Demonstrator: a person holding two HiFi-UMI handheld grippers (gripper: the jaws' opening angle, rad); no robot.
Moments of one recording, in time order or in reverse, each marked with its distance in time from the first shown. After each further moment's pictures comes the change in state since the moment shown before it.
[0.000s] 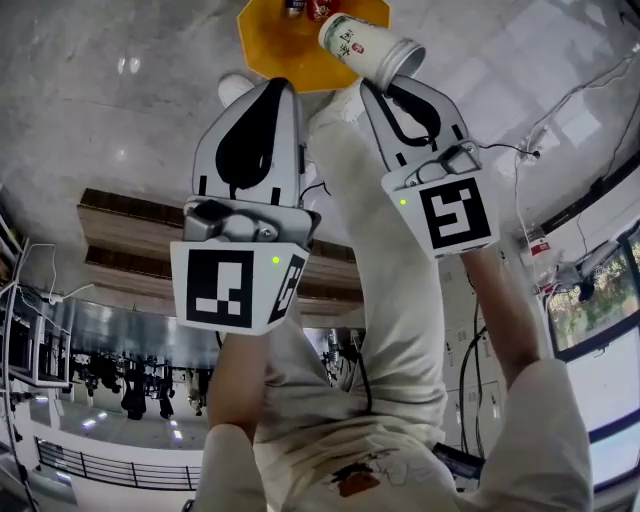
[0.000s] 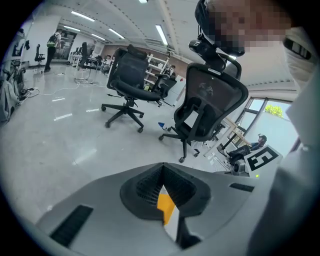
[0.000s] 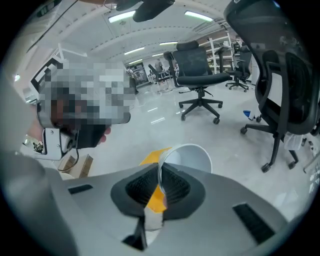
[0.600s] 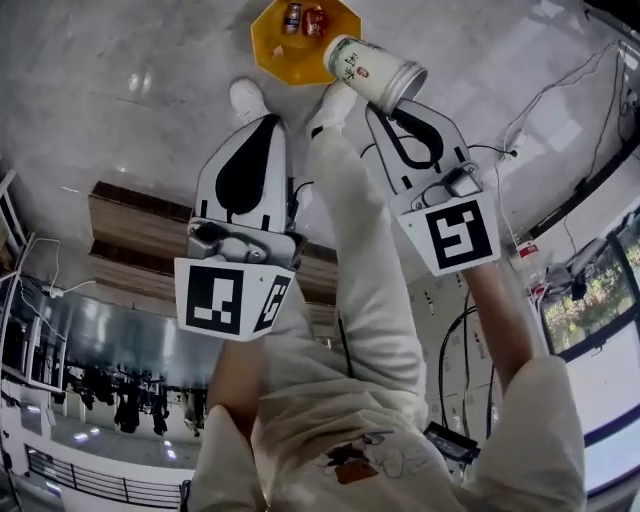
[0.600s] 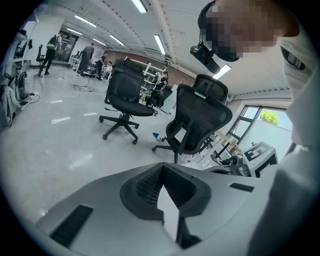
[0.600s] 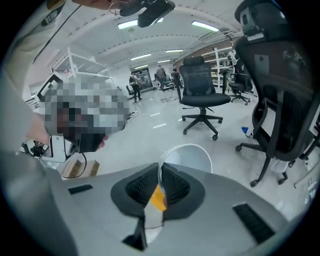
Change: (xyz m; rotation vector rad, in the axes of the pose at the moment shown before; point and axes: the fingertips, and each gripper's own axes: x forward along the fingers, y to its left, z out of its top) left arm -0.114 -0.072 0.088 -0.015 -0.074 -0.041; right arm -0.137 0.032 0.099 -0.044 -0.074 0.001
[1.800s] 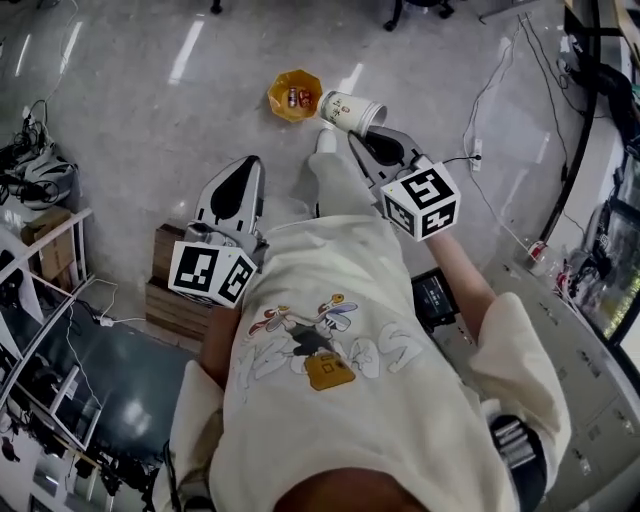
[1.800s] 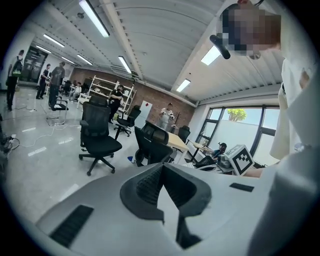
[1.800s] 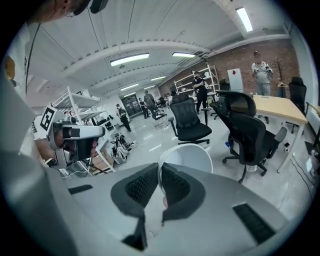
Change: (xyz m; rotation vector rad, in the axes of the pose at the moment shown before) left arm -0.396 -0.279 0.203 0.261 -0.118 -0.222; right arm -0.427 0.179 0.178 0.188 -0.251 -0.071
